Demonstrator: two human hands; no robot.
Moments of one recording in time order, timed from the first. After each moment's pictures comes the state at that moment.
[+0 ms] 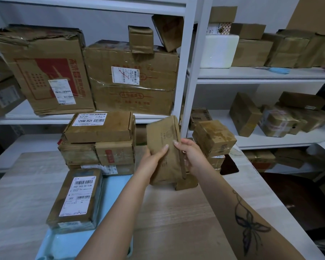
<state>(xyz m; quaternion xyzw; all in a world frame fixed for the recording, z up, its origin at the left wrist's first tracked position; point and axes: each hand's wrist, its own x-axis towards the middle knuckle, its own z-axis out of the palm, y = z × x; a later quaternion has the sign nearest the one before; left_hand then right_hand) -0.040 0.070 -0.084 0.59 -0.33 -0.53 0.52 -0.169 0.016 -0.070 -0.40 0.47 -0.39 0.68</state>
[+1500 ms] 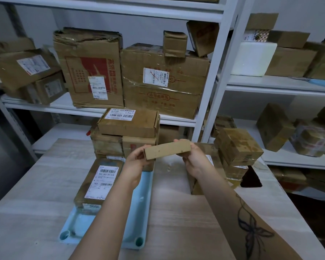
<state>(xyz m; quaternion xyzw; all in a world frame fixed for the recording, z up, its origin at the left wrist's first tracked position) 0.033 0.112 -0.105 0.54 -0.26 -0.45 0.66 -0.114 0.025 -0.075 -0.44 0.44 -0.35 0.70</state>
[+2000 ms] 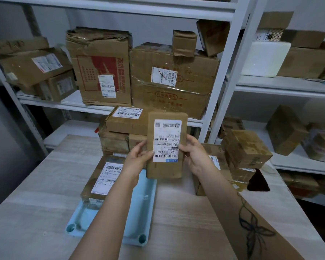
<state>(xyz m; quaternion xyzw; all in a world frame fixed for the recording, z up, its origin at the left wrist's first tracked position) 0.038 0.126 -0.095 0.58 -0.26 -0.42 0.65 -0.106 0.031 -0.067 -0.44 0.38 -0.38 0.72</state>
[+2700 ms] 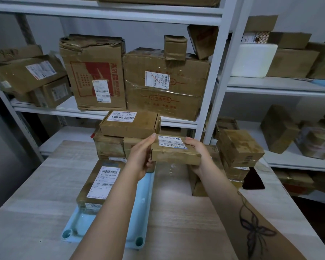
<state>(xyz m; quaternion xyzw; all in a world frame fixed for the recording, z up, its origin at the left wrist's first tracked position) 0.014 0.113 -0.059 0.52 -0.26 -0.50 0.64 -0.131 0.023 -0.053 -0.37 0.44 -0.36 0.74</state>
